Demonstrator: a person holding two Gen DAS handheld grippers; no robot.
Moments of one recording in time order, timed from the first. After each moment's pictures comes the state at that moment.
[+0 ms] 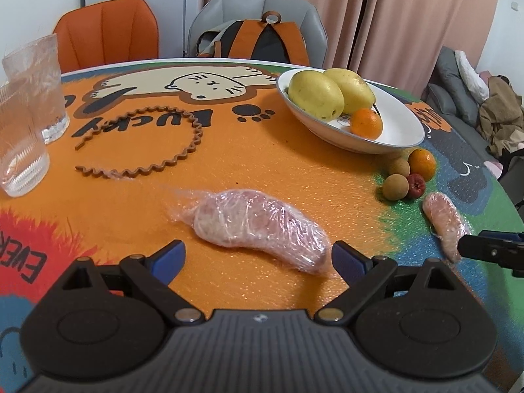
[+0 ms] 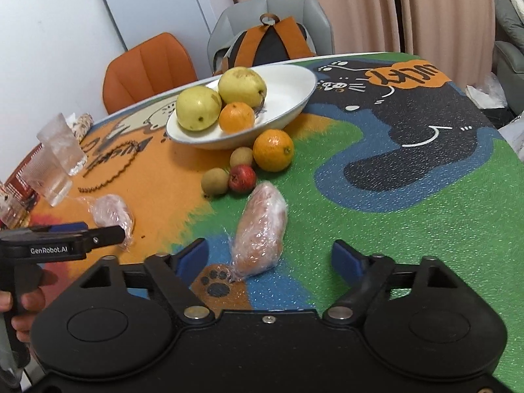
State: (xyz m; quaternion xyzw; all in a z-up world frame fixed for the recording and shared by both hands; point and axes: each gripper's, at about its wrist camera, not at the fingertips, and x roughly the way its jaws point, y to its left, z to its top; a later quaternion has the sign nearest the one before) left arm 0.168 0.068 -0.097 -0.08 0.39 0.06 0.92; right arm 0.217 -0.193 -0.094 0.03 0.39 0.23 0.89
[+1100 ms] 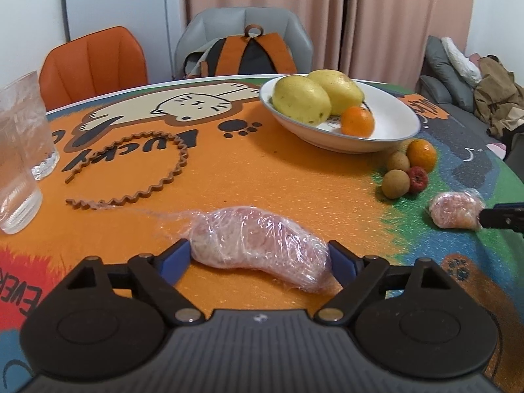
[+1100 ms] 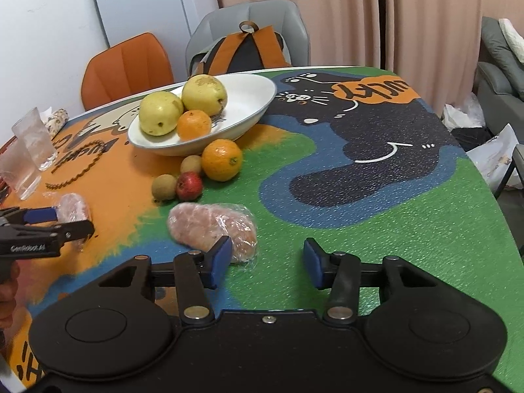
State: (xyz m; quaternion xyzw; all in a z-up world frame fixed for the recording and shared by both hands) left arm 0.176 0.051 -0.104 -0.02 0.36 0.05 0.93; right arm 0.229 -0.221 -0.094 -0.01 0.37 0.19 0.91
